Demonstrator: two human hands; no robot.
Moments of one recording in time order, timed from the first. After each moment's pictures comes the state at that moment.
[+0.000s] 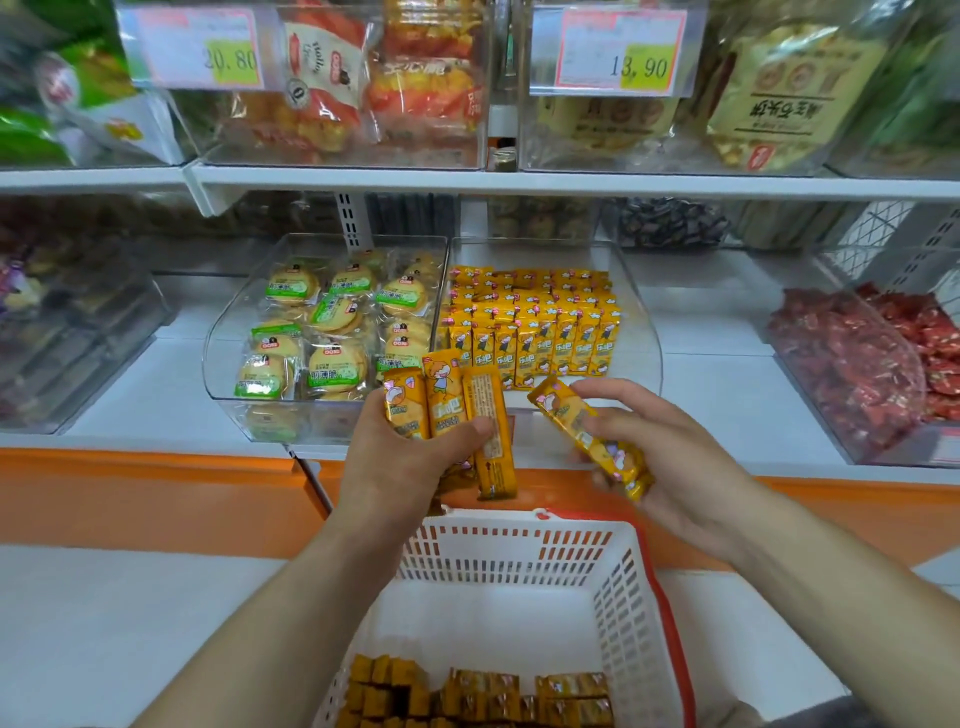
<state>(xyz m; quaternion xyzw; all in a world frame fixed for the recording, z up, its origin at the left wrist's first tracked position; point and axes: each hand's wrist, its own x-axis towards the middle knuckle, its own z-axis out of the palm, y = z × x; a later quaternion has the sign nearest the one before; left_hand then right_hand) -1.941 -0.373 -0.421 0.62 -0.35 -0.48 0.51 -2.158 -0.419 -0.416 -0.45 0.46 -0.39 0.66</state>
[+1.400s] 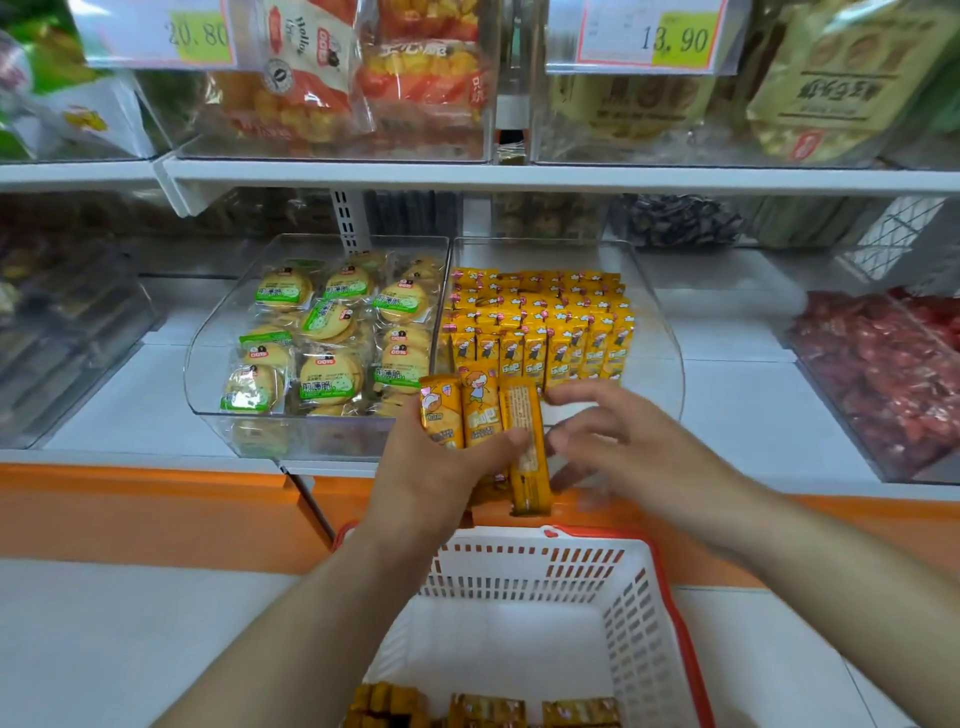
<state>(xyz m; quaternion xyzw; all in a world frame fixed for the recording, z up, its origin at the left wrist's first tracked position) -1.952 -0.402 -0.435 0.60 -0.39 -0.50 0.49 -2.142 -0.438 -0.414 -0.65 0.45 -0.28 0.55</state>
